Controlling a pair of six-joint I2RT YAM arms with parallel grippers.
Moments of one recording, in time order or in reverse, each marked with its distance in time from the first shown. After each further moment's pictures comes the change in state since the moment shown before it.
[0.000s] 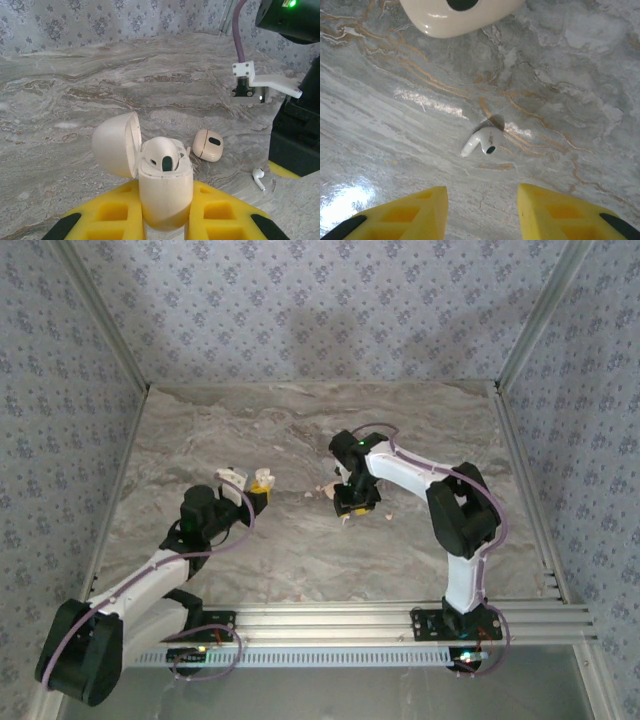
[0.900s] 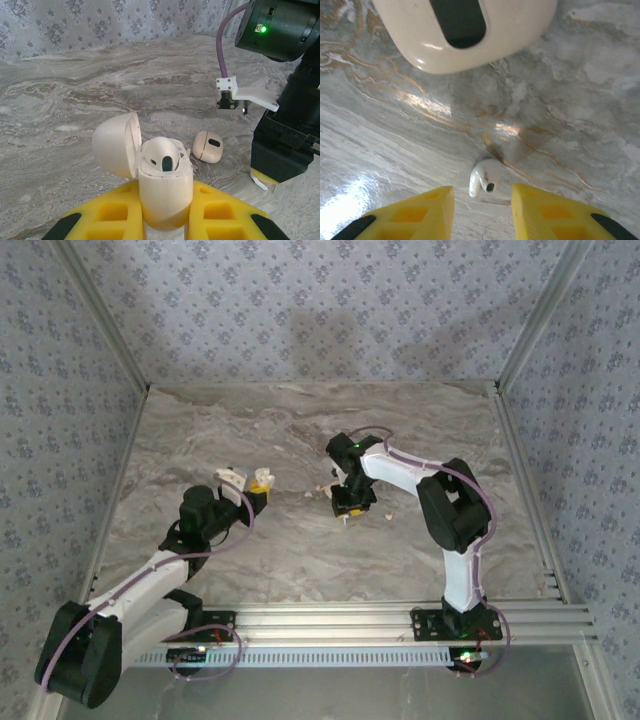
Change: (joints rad) left arm 0.000 -0.010 0.000 -0.003 0.000 0.007; right arm 0.000 0.050 -0.002 0.053 0.002 -0.004
